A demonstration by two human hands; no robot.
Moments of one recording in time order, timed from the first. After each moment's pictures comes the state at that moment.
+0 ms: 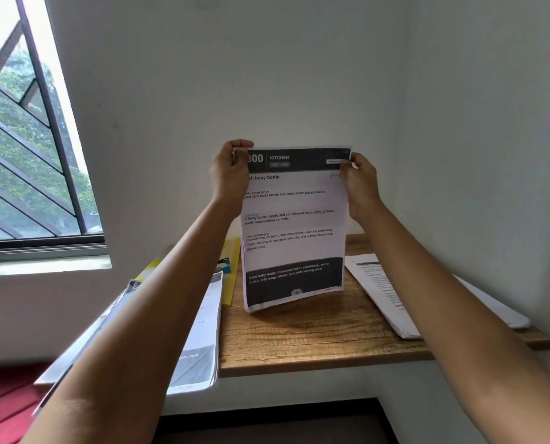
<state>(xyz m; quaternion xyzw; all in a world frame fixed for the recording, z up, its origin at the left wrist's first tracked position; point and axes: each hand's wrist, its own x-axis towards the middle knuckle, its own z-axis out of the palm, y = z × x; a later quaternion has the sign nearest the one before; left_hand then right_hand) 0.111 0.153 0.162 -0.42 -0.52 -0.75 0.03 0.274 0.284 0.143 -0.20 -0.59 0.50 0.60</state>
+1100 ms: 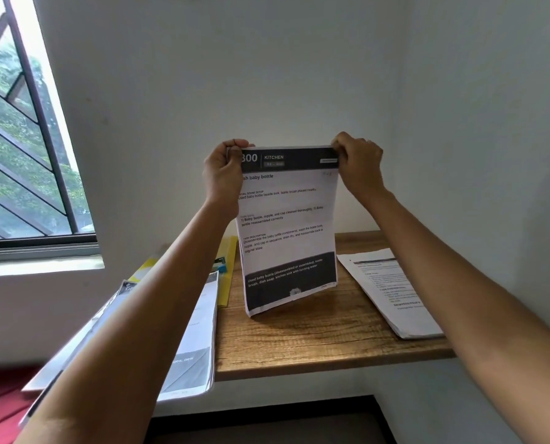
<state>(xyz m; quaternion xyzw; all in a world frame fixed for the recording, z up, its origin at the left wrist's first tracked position) 0.114 0.151 0.158 -0.41 -0.44 -0.79 -0.05 0.276 0.323 0.156 -0.22 -0.77 -0.04 0.59</state>
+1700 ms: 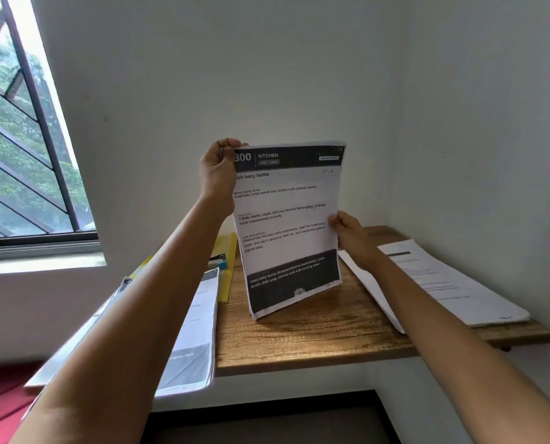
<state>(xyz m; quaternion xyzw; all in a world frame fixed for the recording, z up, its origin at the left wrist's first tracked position) 0.103 0.154 0.156 -0.40 -0.44 -0.80 -0.09 0.287 0.302 0.036 -0.14 -0.73 0.53 0.41</state>
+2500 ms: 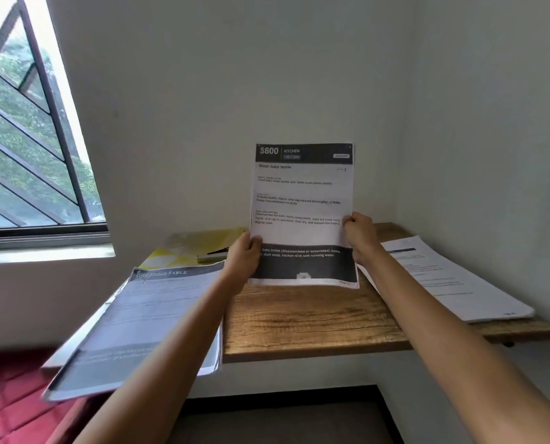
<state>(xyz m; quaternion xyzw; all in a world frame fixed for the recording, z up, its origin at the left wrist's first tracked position) 0.110 0.137 0.016 -0.41 -0.71 -0.57 -0.10 0.267 0.304 0.038 -0.38 -0.64 0.46 0.49</state>
